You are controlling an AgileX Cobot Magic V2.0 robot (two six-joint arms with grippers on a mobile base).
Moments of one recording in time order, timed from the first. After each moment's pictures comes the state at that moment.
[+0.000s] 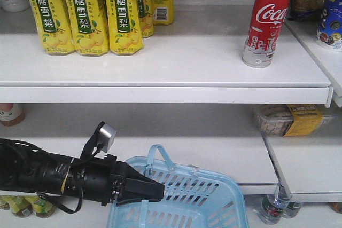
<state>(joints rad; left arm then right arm) -0.27 1.75 -0.68 1.49 -1.18 -2.00 0.03 0.39 -0.43 -0.02 0.19 0.04</state>
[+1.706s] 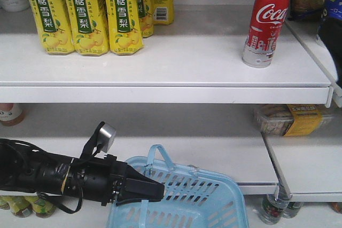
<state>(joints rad) -0.27 1.75 -0.68 1.49 -1.18 -2.00 0.29 0.78 -0.81 -0.09 0.09 0.04</state>
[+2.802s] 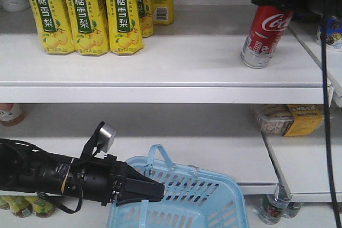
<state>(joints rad) -0.27 1.75 -0.68 1.49 -1.18 -2.00 0.30 1.25 -1.27 -0.08 0.28 0.04</state>
